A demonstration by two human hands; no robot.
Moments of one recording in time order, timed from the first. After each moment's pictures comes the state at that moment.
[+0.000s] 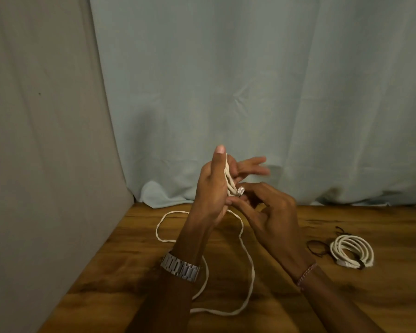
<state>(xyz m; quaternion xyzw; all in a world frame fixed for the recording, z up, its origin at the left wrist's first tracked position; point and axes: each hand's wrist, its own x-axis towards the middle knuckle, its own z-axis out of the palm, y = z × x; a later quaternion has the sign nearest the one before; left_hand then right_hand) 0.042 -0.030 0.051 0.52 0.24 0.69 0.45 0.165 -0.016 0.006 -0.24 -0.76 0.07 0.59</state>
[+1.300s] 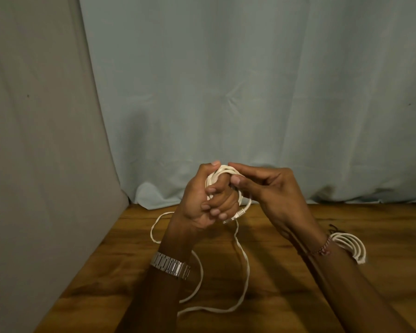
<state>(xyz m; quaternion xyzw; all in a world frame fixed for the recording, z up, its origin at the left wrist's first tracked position) 0.022 -0.016 0.035 0.55 0.03 0.49 0.68 0.181 -0.012 0.052 -0.20 -0.67 0.47 0.54</state>
